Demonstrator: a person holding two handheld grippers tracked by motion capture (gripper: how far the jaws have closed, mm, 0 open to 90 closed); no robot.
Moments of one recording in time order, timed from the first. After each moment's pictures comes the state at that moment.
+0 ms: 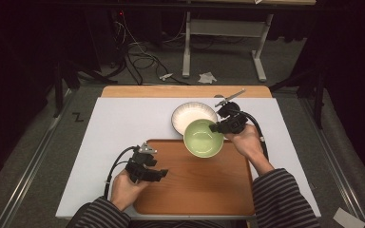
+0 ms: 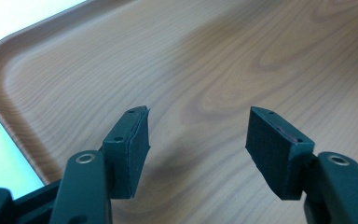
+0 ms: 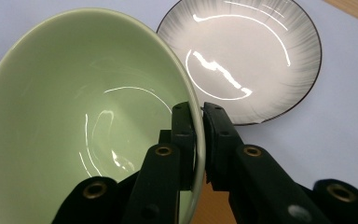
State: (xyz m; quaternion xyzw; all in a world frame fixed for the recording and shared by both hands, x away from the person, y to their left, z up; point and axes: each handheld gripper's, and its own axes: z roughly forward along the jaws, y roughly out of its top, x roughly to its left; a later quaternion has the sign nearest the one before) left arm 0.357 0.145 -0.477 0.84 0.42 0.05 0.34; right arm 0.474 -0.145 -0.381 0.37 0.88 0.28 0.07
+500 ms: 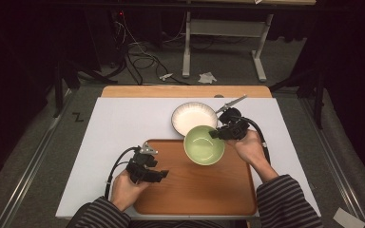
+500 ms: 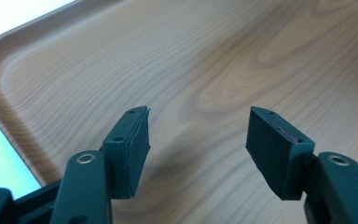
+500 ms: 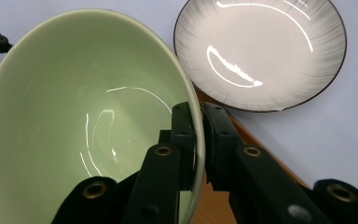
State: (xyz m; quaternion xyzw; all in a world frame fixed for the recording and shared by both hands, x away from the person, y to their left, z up) left arm 0.356 0.144 -0.477 0.84 0.42 0.05 0.34; right arm 0.456 -0.148 -0.384 0.35 0.89 0.28 0.06
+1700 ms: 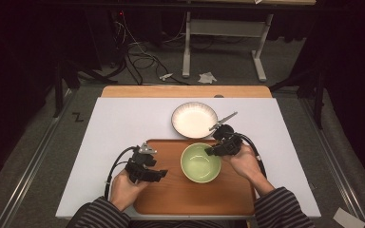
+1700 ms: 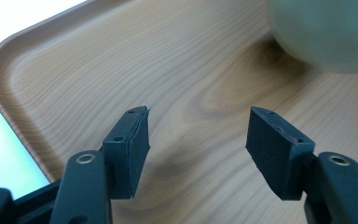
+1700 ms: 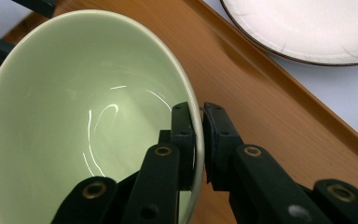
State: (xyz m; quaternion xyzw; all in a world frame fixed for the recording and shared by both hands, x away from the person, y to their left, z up) left arm 0.357 0.145 -0.476 0.84 0.42 0.06 0.34; right arm 0.436 -0.138 -0.426 0.34 0.91 0.24 0.02
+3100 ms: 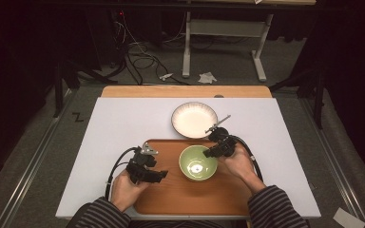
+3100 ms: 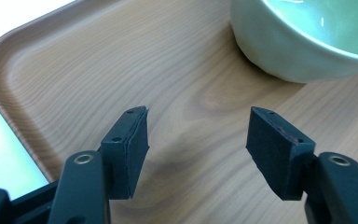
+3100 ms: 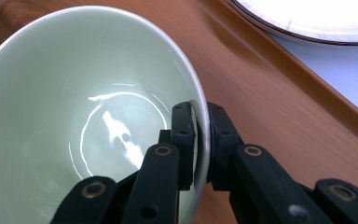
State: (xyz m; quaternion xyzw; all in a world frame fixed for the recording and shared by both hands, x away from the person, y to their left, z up) left arm 0.356 0.144 -0.477 0.84 0.43 0.06 0.33; right arm 0.450 -0.131 -0.457 0.36 0.91 0.22 0.01
